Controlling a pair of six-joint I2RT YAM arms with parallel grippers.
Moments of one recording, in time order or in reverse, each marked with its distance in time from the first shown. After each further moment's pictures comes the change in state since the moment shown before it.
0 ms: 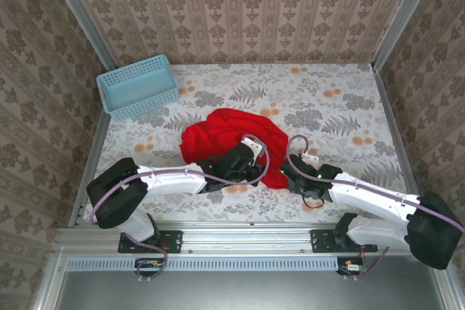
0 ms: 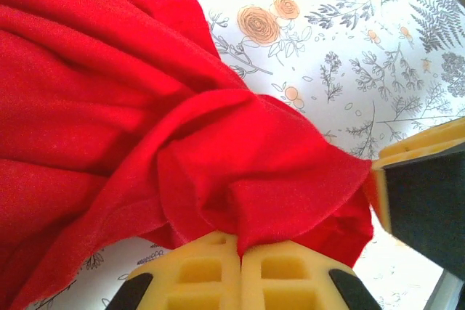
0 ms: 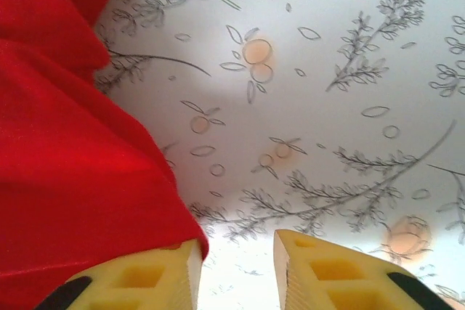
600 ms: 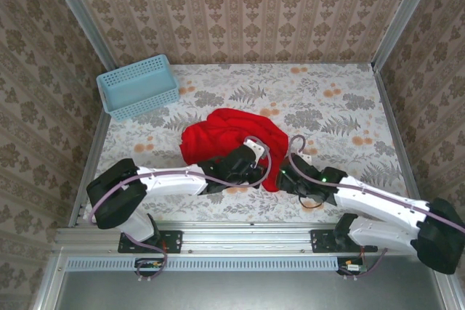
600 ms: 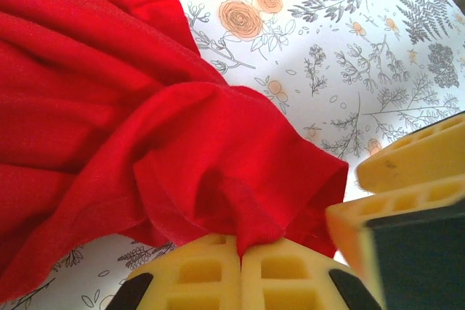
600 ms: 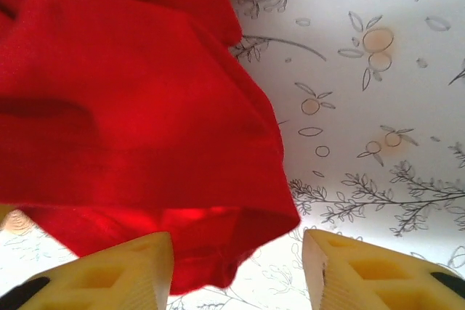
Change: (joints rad) left arm -0.025 -0.007 0.009 -0.006 0.000 0.003; right arm 0.034 -0.037 -0.001 0.118 -0.117 -0.035
